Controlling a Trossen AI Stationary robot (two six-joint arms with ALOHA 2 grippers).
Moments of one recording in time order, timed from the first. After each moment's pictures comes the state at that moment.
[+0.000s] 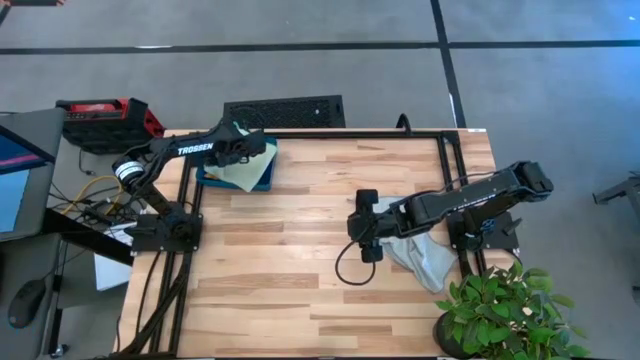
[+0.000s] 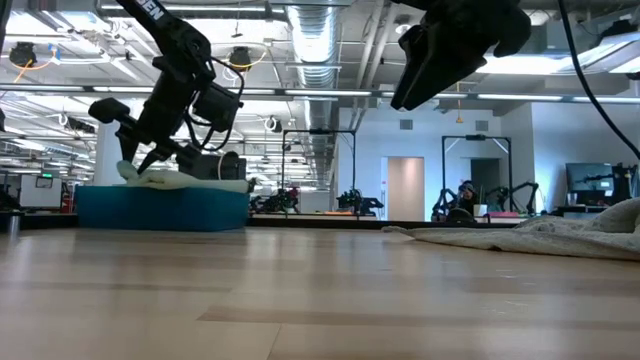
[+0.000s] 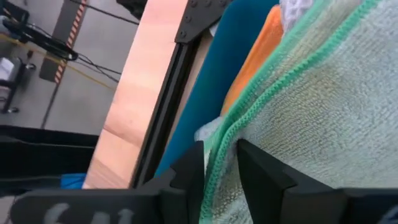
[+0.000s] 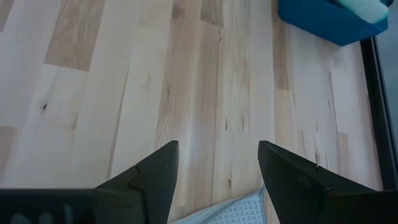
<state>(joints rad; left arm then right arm) 0.71 1.61 1.04 -1.24 -0.69 -1.20 0.25 1.51 1.13 -0.61 0.35 -0.08</state>
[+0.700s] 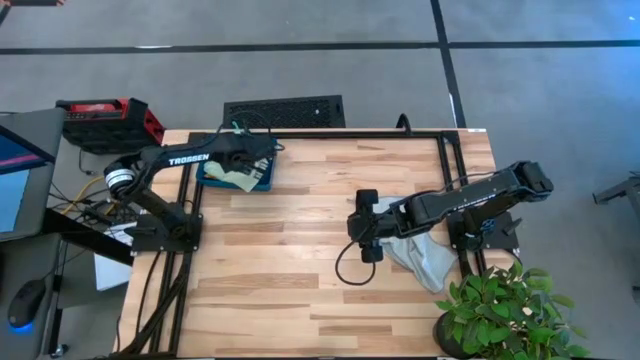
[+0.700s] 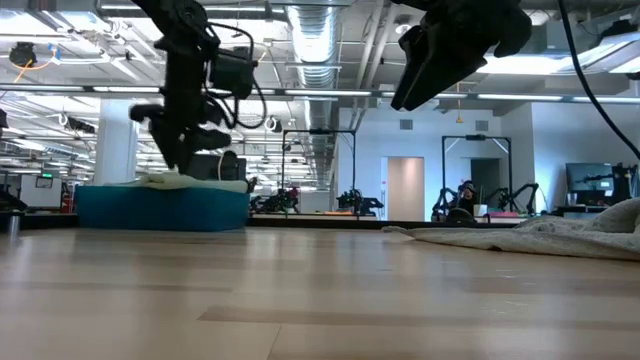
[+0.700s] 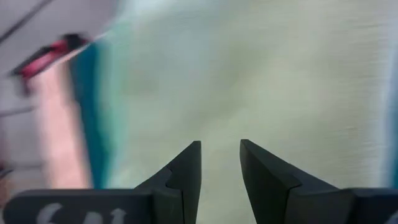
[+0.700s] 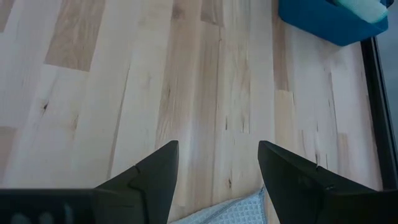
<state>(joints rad) 0.54 1.51 1.06 -1.03 -0.53 -0.66 0.25 1.51 1.13 -0.61 0.35 -0.08</state>
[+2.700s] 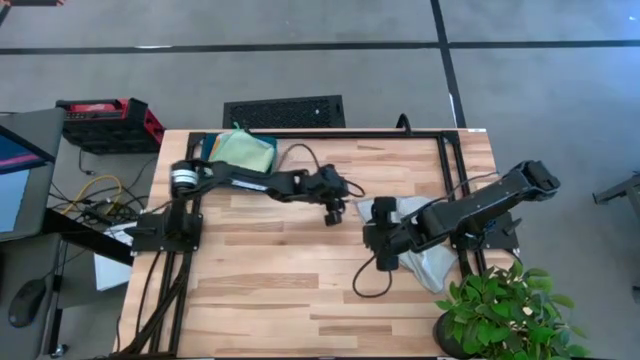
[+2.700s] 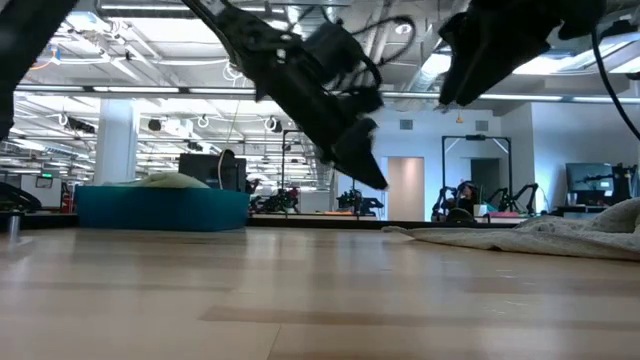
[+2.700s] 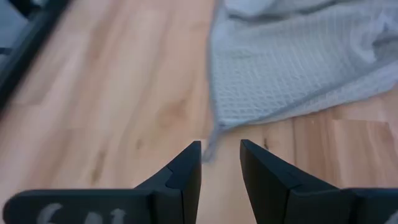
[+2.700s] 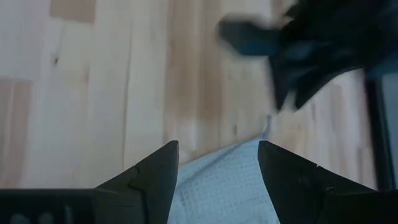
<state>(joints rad) 0.16 1.99 1.30 -0.01 -0.08 0.12 0.38 1.46 1.13 -0.83 0.44 0.13</state>
